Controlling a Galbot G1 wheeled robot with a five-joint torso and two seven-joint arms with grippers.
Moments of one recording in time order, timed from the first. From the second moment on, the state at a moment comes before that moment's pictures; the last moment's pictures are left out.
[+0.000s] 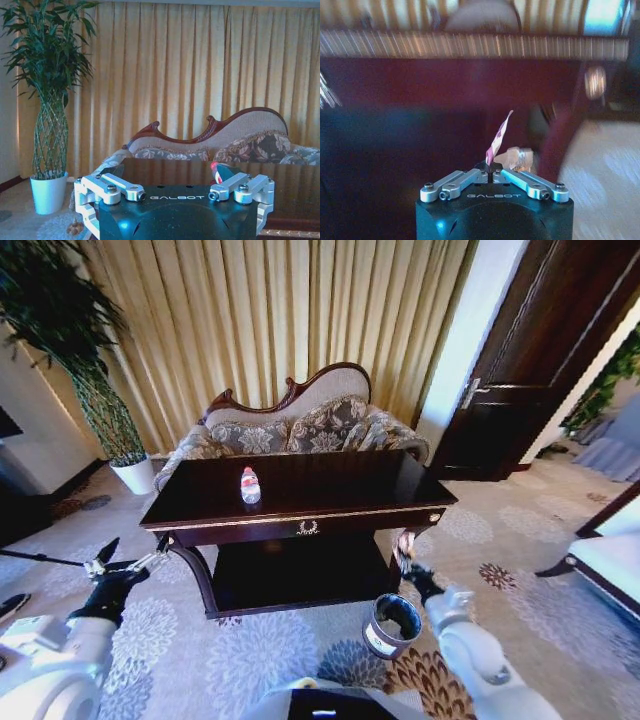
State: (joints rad) left arm 1.84 -1.33 -1.11 -2.50 -0.60 0.28 0.02; right arm -1.55 1.13 0.54 1.81 0.40 -0.17 0.10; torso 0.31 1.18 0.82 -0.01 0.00
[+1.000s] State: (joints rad) left arm 1.85 -1.34 -1.16 -2.50 -0.63 0.26 0.02; right arm -1.24 1.22 0.52 1.06 0.22 -0.12 0.13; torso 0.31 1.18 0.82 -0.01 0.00
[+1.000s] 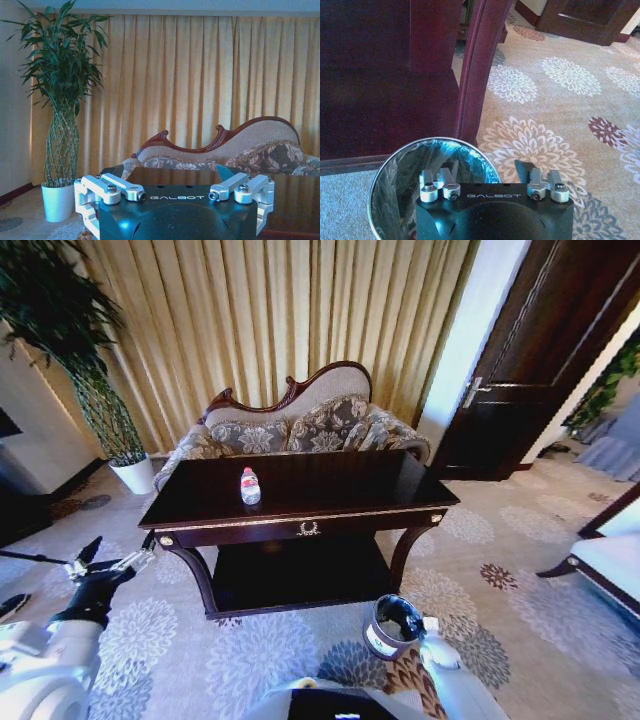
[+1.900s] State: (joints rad) left arm 1.84 -1.36 -1.13 -2.50 -0.64 0.26 0.02; right arm -1.48 1.15 0.60 1.87 0.48 -0.09 0.05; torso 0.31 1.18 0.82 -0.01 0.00
